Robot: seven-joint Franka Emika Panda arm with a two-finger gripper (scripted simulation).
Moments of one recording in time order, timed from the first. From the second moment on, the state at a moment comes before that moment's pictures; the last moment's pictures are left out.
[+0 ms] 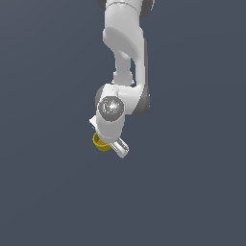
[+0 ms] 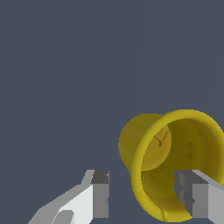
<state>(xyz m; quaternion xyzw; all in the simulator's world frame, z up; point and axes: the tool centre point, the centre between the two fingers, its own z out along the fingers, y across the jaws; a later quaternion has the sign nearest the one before) 0.012 -0.066 0.096 0.92 -0.38 -0.06 0.09</state>
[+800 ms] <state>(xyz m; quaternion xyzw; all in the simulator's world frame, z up) 0.005 -0.070 0.067 0.92 -0.38 -0.07 0.10</state>
